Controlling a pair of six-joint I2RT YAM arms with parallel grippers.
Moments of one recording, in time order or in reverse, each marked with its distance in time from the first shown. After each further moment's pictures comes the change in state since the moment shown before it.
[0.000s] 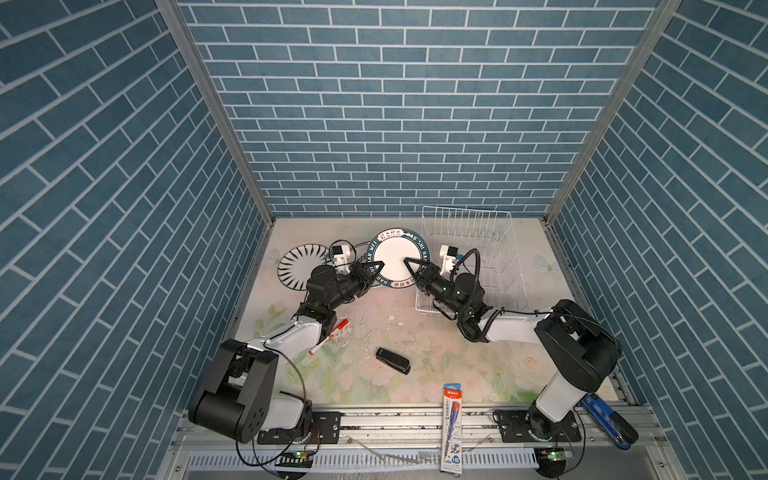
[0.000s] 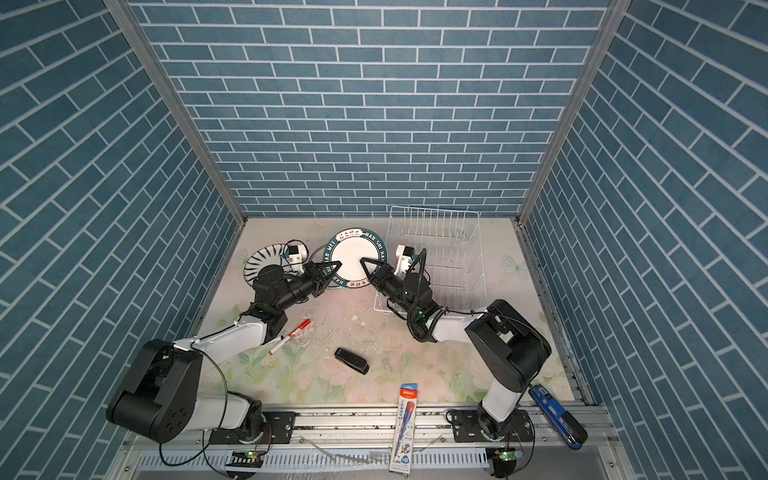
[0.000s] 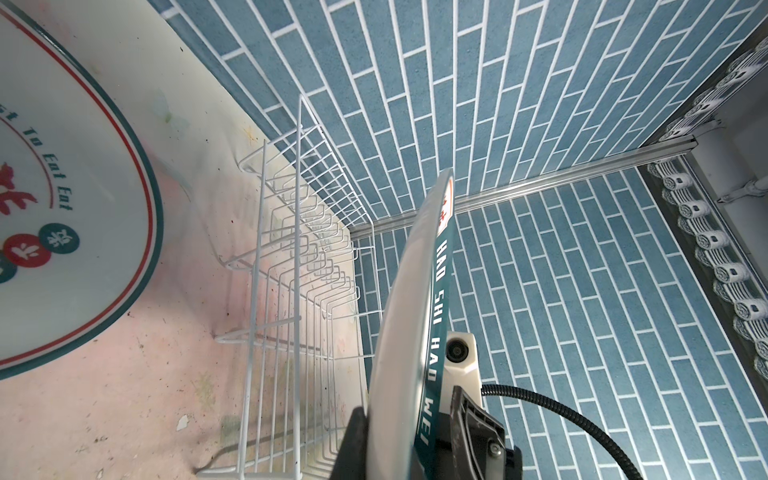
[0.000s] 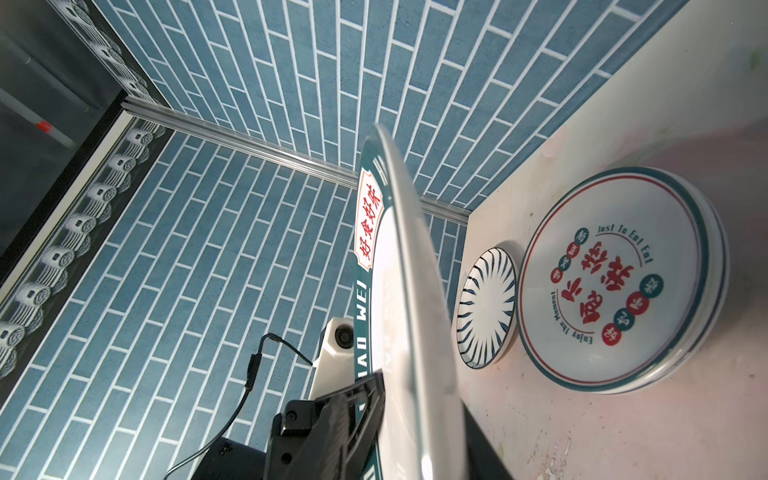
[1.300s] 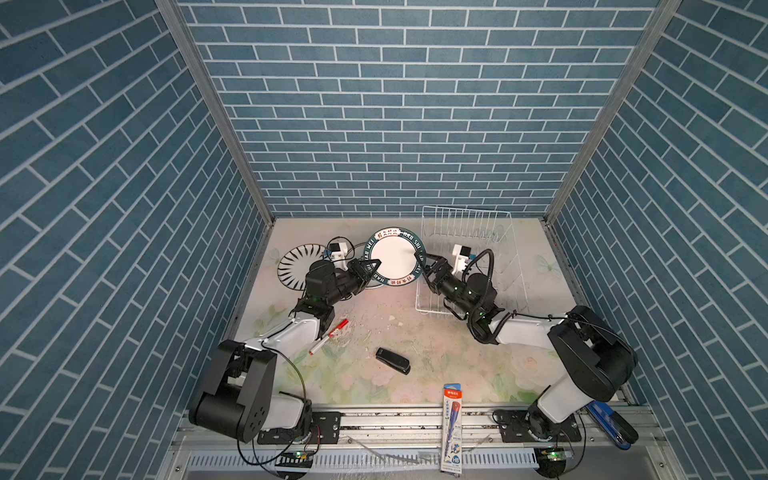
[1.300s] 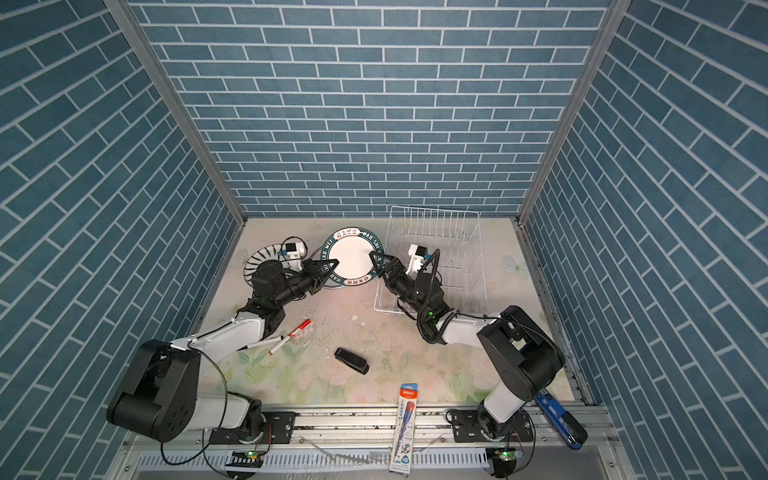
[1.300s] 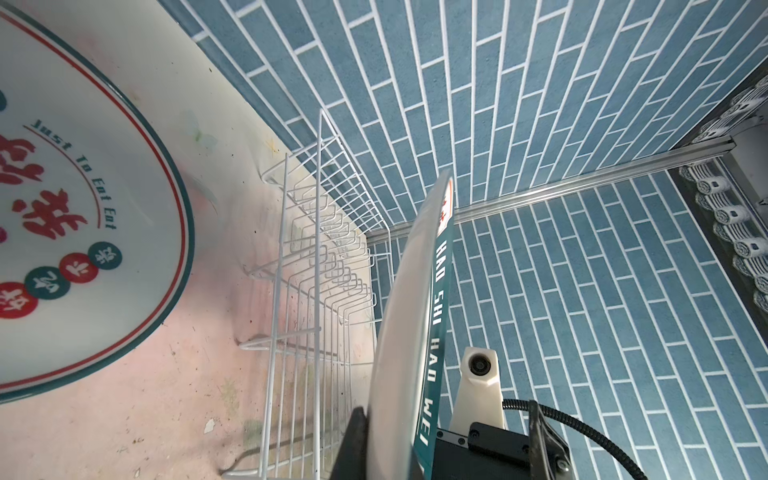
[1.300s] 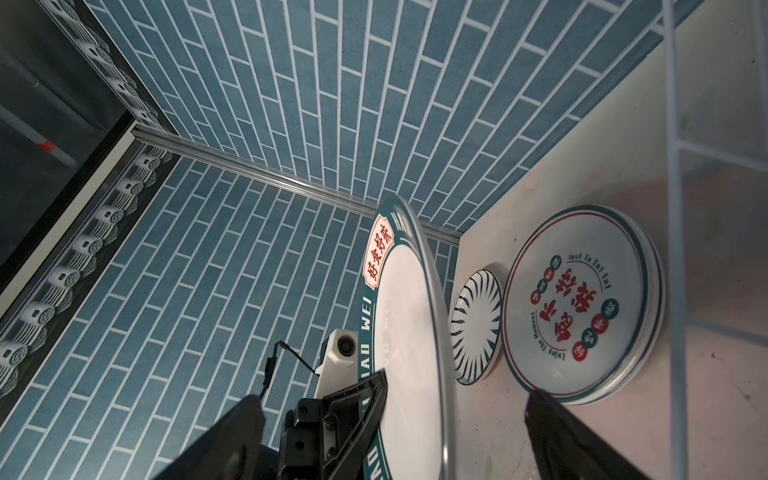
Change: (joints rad) left arm 0.042 0.000 0.047 -0.098 0.006 0.050; right arm -0.080 -0.095 -0.074 -0.026 0.003 -0.005
